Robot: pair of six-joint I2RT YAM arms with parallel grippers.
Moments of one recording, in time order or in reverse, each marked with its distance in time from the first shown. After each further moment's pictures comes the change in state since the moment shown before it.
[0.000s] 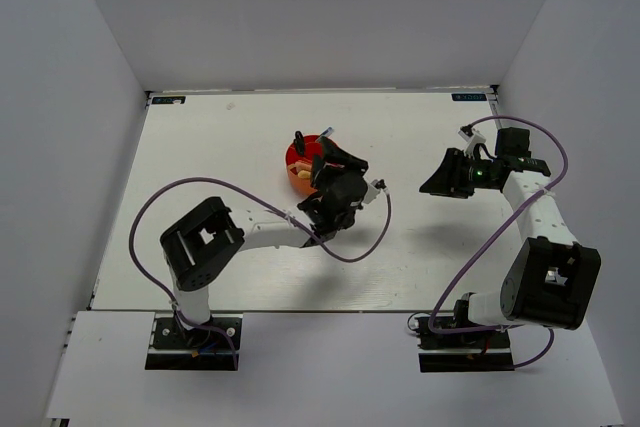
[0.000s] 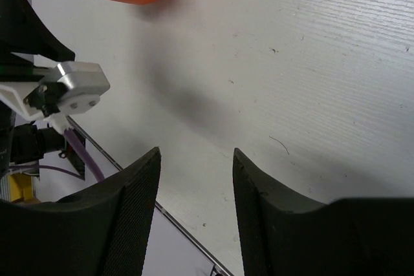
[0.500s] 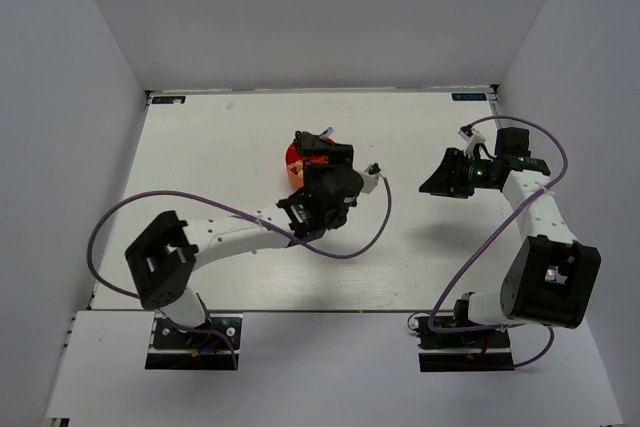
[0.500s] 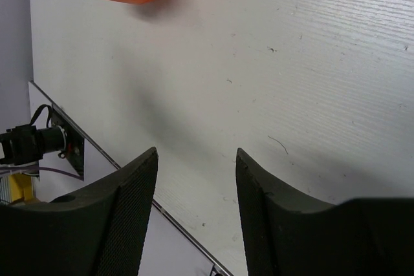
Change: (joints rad) left arm -0.055 -0.174 0.012 -0.183 -0.084 -0.279; right arm 0.000 0.003 0.000 0.000 0.002 0.000
